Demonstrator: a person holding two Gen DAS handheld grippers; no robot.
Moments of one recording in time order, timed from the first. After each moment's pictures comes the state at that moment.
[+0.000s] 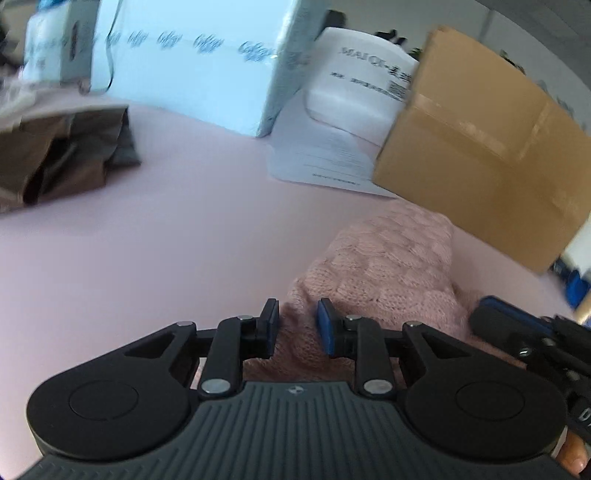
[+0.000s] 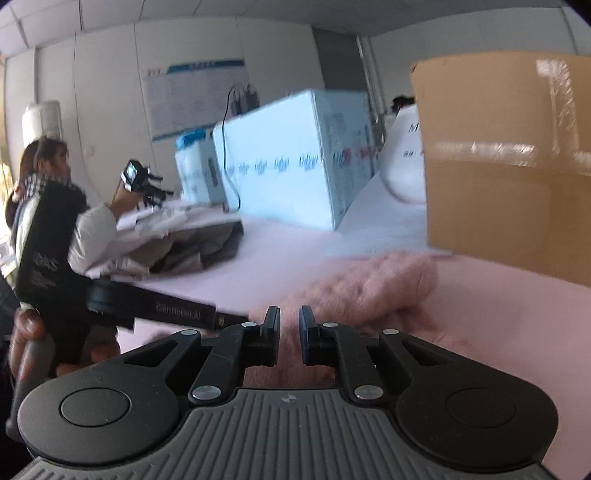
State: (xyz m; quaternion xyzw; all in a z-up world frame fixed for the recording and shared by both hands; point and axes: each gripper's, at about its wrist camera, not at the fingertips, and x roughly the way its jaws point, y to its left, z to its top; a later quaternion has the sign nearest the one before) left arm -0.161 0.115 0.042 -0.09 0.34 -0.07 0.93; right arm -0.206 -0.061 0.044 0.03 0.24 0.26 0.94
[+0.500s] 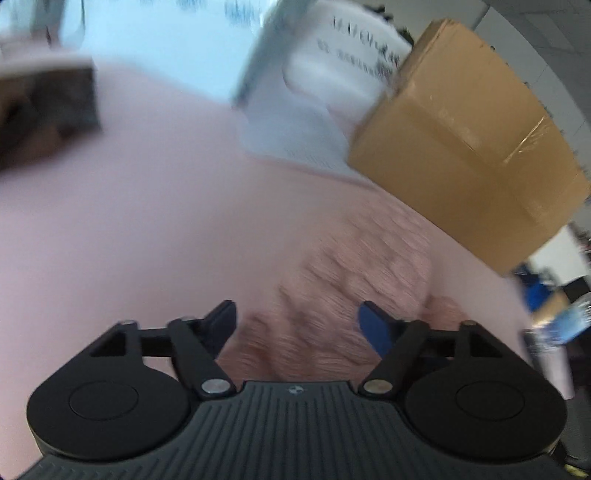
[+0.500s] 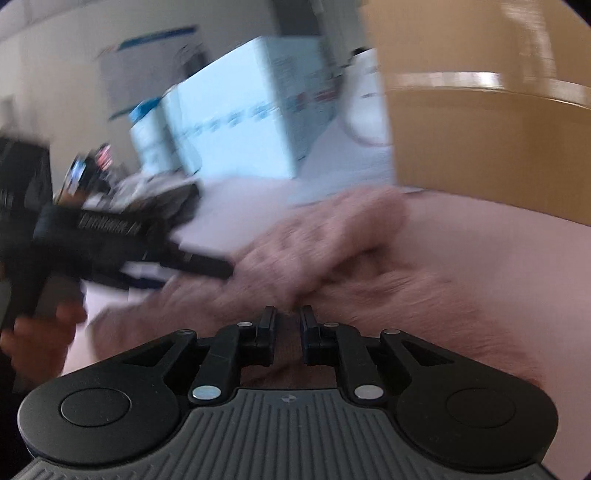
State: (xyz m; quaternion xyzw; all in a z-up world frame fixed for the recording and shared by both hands) left arm -0.111 0.138 0.031 -0.20 0.43 -0.16 0.86; right arm -0.191 -0.082 0.035 0.09 0.27 0.17 0.94
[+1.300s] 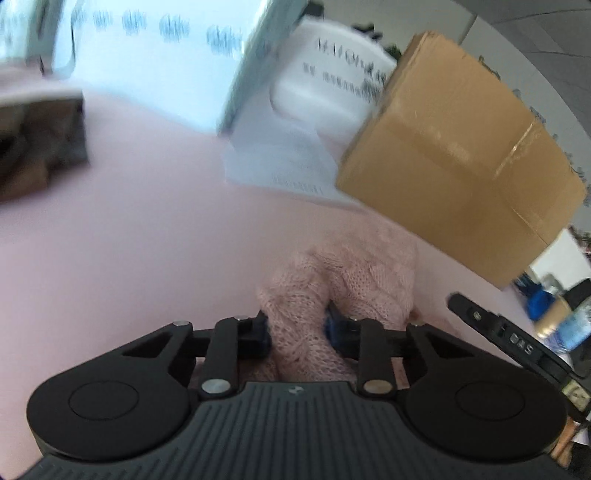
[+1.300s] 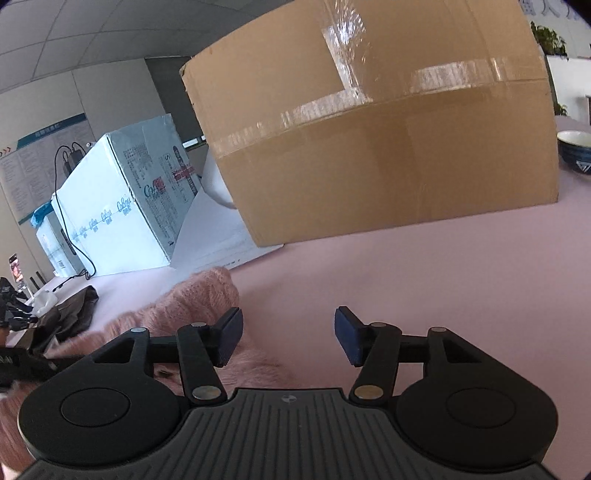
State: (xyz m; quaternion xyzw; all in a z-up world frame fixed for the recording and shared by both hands) left arm -0.135 0.120 0.059 -0.13 0.33 -0.11 0.93; right arm -0.149 -0.149 0.021 0.17 0.22 0.04 0.96
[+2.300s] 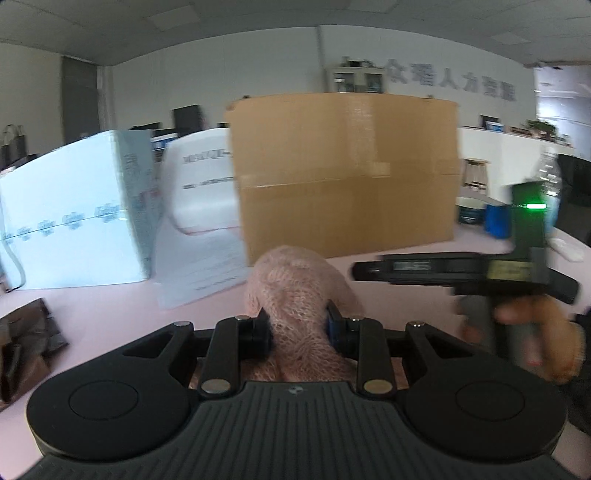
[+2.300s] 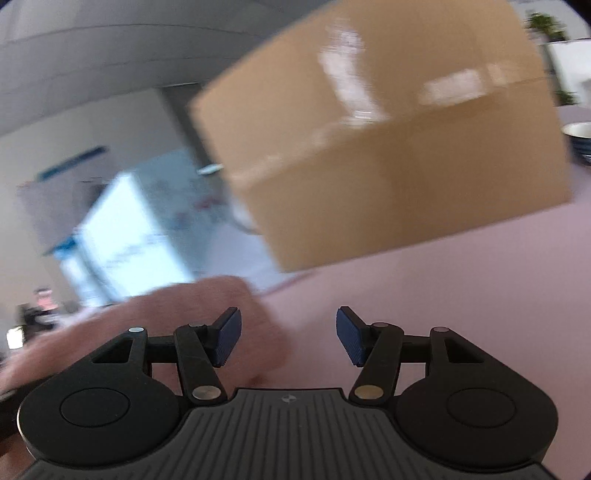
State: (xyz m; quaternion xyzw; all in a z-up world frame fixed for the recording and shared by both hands) left arm -0.211 0.053 0.092 0.10 0.18 -0.20 0.96; right arm -0.168 -0.159 0.036 0.23 0.18 0.14 0.94
